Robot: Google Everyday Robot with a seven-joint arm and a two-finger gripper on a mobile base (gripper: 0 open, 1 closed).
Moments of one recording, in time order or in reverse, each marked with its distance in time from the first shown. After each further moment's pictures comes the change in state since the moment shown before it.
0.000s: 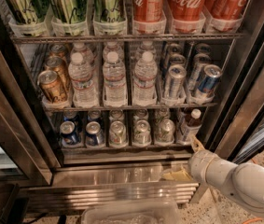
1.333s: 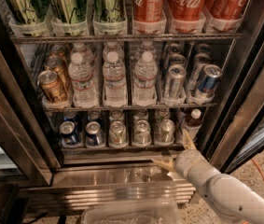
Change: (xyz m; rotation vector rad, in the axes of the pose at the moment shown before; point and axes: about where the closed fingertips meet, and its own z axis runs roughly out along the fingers) arm -0.004 -0.017 0.040 0.236 -0.087 -0.005
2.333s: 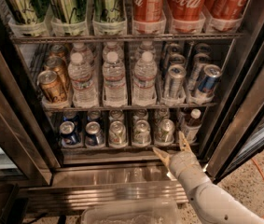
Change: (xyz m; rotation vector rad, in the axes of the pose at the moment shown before) arm 0.006 -0.007 0.015 0.189 -0.050 0.091
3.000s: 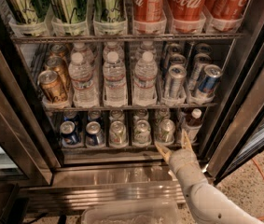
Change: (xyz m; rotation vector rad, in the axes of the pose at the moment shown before) arm 0.004 -0.015 0.014 0.108 -0.024 0.062
